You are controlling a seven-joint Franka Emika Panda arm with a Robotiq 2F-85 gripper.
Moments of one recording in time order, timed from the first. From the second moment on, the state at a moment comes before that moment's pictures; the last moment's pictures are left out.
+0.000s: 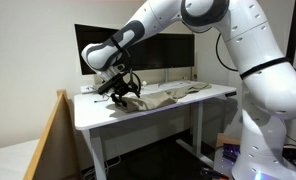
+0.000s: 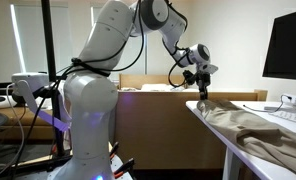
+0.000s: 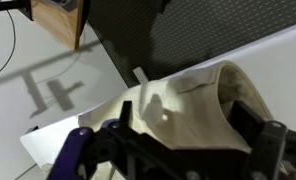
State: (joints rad) arm 0.14 0.43 -0.03 -1.60 -0.35 1.53 1.32
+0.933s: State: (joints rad) arm 0.15 0.52 -0.03 -1.53 -0.35 1.48 1.32
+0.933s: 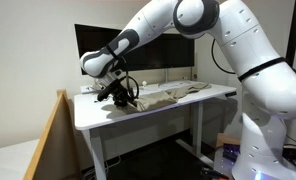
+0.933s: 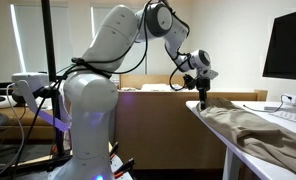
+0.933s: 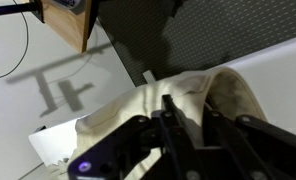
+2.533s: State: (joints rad) arm 0.26 0.30 0.04 -1.46 -0.32 1.54 1.55
